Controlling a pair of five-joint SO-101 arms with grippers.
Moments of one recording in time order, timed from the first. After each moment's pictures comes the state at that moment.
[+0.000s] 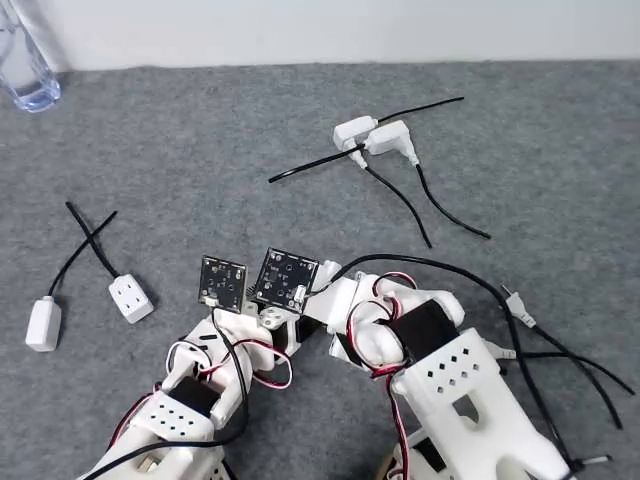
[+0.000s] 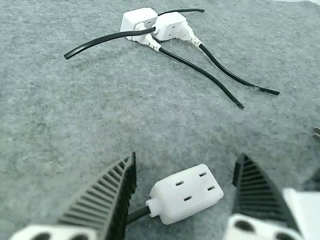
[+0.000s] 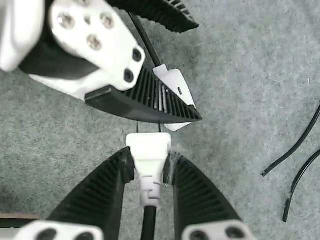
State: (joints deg) left arm 23.6 -57.0 96.0 4.6 20.5; right arm -34.5 -45.5 41.8 76.9 39.2
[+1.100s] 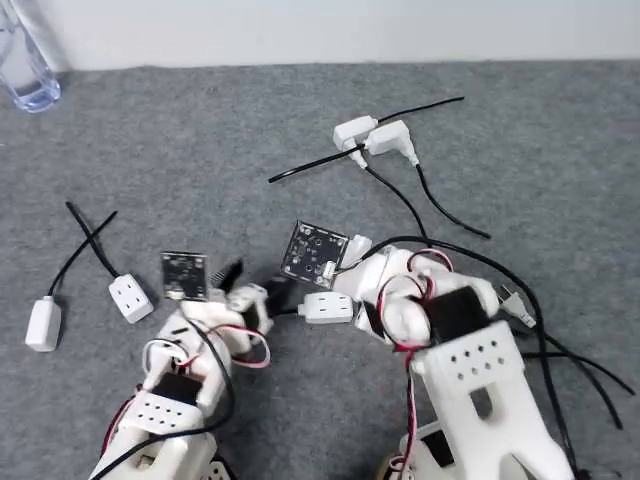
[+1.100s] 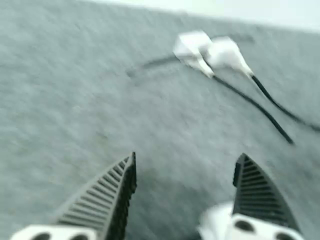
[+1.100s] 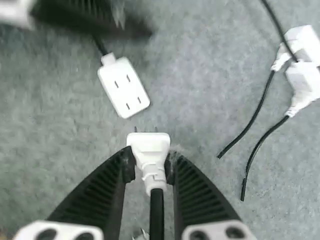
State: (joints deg) left arm 11.3 -56.8 96.2 1.2 20.1; right arm -23.7 -43.2 37.7 75.8 50.3
